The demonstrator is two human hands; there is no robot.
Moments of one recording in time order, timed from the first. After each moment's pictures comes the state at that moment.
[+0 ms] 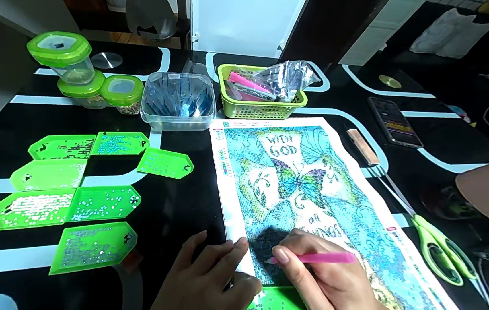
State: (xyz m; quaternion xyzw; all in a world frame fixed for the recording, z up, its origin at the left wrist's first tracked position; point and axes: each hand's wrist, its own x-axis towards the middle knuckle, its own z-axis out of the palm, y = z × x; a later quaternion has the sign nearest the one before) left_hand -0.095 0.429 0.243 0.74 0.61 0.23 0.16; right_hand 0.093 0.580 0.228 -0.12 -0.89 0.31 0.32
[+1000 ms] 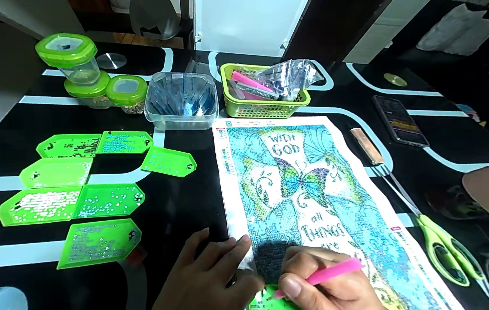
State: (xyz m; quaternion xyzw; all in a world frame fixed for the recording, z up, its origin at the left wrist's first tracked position) left_hand -0.094 0.429 0.242 0.74 0.61 0.23 0.15; right_hand 0.098 0.578 0.233 -0.03 -0.82 0.49 0.28
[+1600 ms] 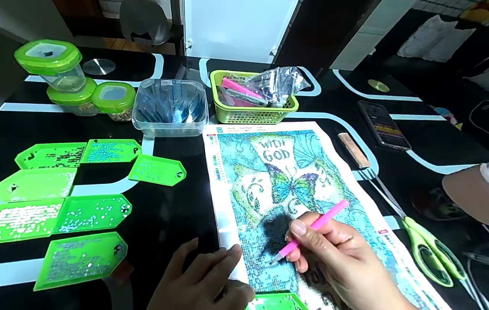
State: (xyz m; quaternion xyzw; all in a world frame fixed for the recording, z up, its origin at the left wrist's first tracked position) left_hand -0.097 0.430 0.246 0.74 0.61 0.22 0.18; right_hand 0.104 0.599 0.237 -0.24 -0.65 0.65 0.31
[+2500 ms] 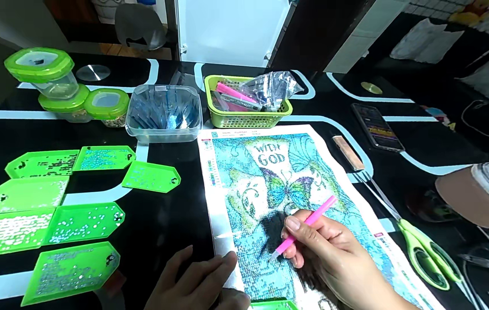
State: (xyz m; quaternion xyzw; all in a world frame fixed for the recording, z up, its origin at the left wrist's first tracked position) left_hand -0.099 0.431 0.248 0.74 0.61 0.21 0.20; right_hand 0.101 0.609 0.235 -0.26 -0.63 0.66 0.31
